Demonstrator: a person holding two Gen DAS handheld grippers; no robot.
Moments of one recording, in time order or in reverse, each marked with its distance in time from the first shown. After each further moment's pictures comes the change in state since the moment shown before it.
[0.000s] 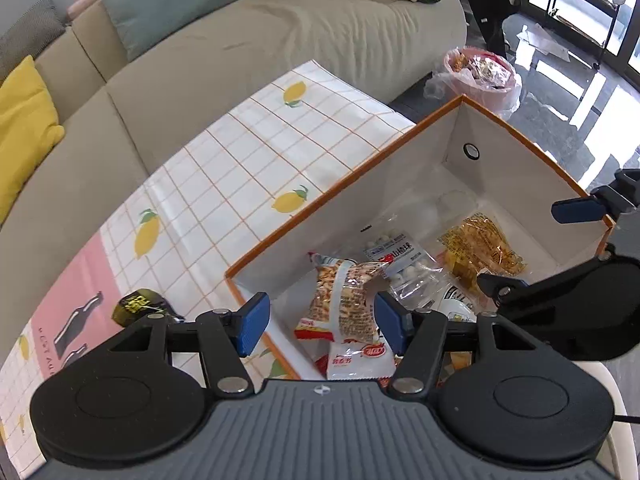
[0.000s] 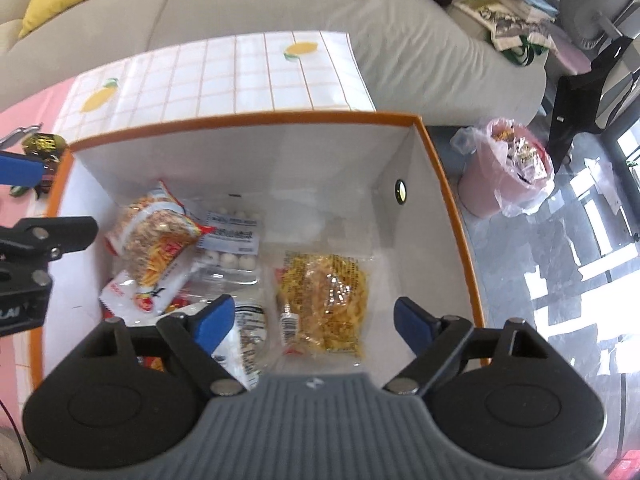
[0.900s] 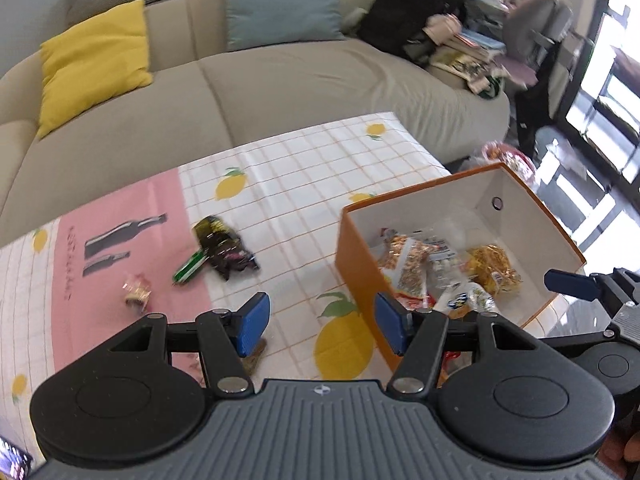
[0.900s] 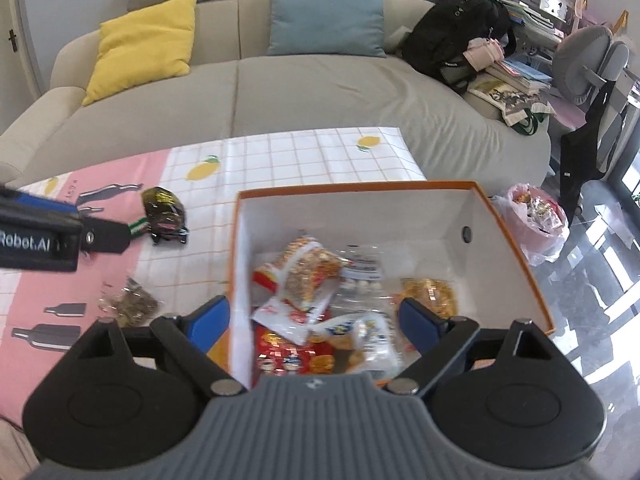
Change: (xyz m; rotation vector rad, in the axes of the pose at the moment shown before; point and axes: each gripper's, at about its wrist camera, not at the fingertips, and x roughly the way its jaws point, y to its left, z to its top) left arm -0.085 0.094 -0.126 -0.343 -0.188 -0.040; right arm -0.090 0.105 -0.071 0.043 -0.325 0.084
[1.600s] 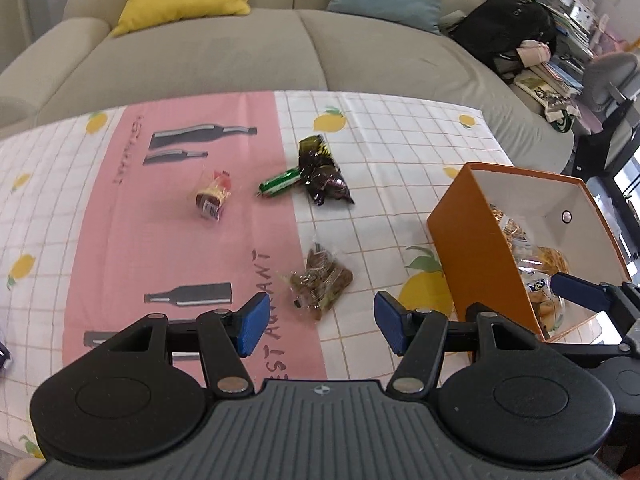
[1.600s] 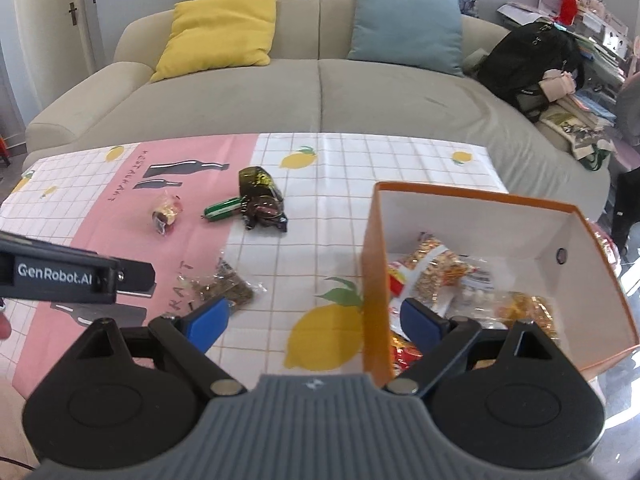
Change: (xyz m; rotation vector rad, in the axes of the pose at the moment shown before) left arm 0.012 0.096 -0.071 -0.272 0.056 0.043; right arm 0.024 0.096 -0.024 -0.138 -0.017 0.114
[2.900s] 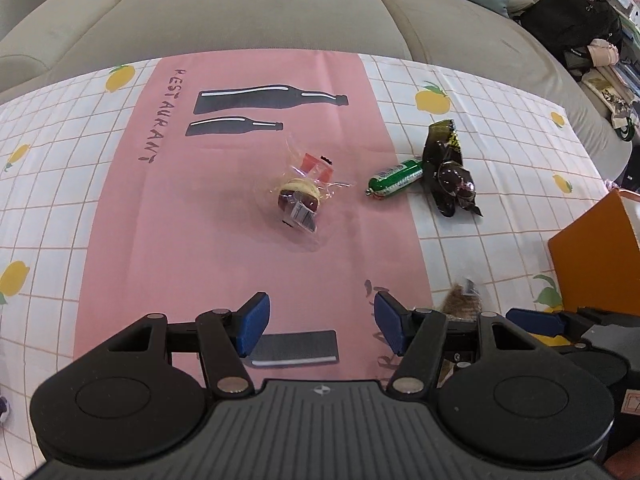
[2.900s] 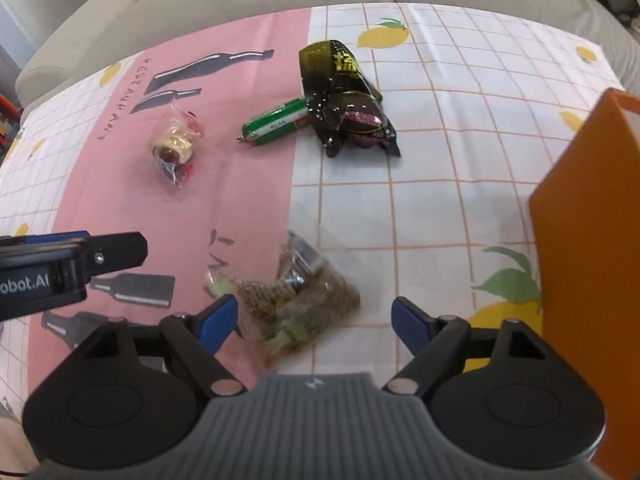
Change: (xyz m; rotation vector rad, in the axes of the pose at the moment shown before) left arm 0.101 0.095 0.037 -0.053 0.097 0.068; right arm 0.183 0.063 0.026 0.072 0.347 0.165
